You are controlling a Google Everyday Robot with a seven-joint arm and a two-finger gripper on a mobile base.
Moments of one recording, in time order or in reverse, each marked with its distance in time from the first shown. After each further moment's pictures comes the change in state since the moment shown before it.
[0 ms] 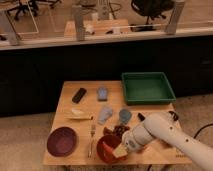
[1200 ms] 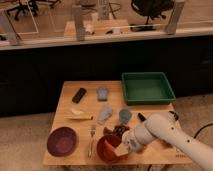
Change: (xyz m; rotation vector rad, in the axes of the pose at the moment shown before) arm -0.001 0.012 -0.001 -0.021 0.016 0.038
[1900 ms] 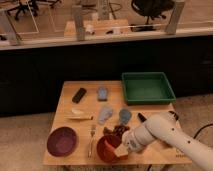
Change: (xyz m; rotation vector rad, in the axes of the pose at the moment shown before) arm -0.001 -0.004 -0.001 -0.003 -0.001 -0.007
